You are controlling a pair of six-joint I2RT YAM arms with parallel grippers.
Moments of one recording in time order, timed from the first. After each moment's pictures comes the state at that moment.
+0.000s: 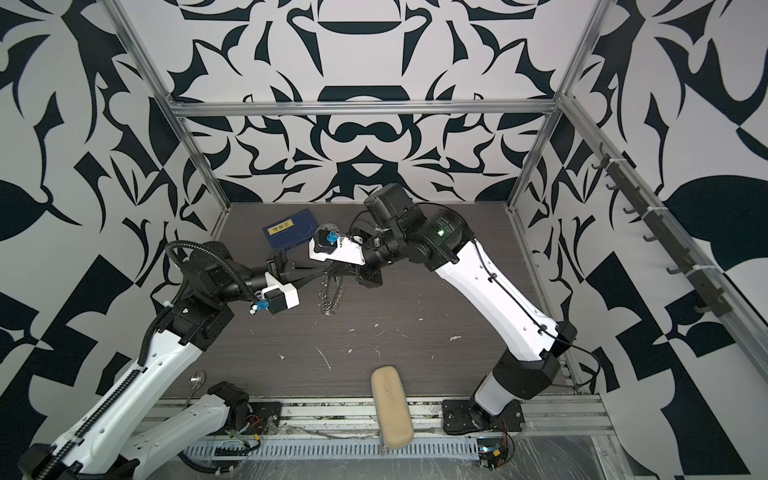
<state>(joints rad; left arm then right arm) -0.47 0.90 0.93 -0.06 0.91 1.03 0.82 1.59 2.04 -1.18 -0.61 -0.70</state>
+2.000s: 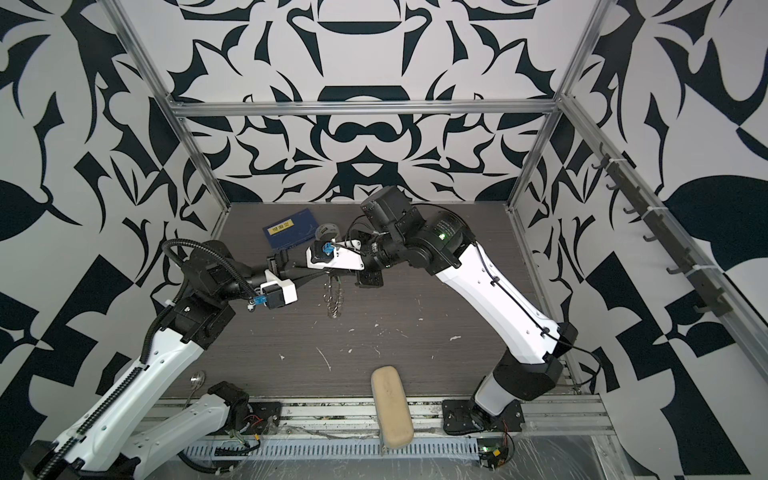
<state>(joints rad) -0.47 0.91 0.93 -0.02 0.94 0.93 0.87 1.59 2.06 -1.21 -0.48 -0.80</state>
